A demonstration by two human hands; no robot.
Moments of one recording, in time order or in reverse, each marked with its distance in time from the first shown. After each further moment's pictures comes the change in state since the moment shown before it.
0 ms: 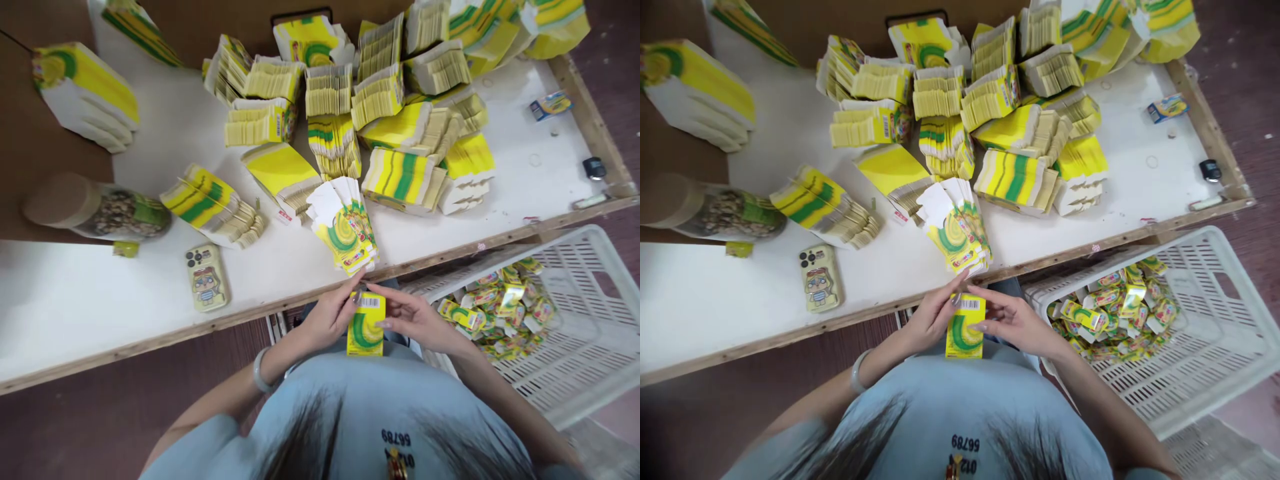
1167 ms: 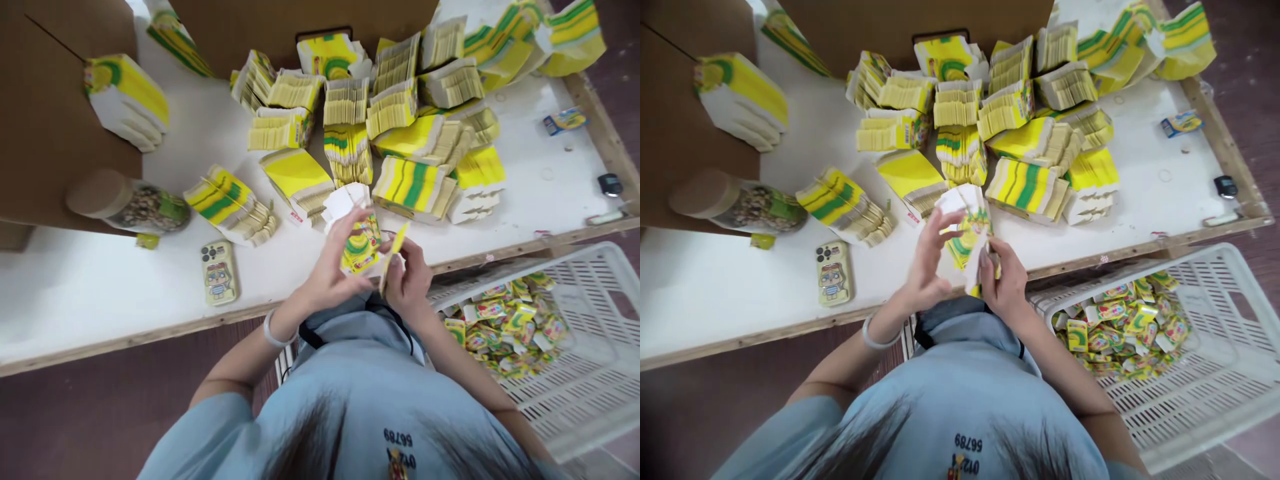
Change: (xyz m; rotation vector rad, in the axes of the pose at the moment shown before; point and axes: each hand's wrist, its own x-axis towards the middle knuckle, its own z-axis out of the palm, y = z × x) left_hand 0.063 0.023 -0.036 0.124 0.343 0.366; right_hand 0.068 -0.026 0.014 -0.786 0.721 -0.743
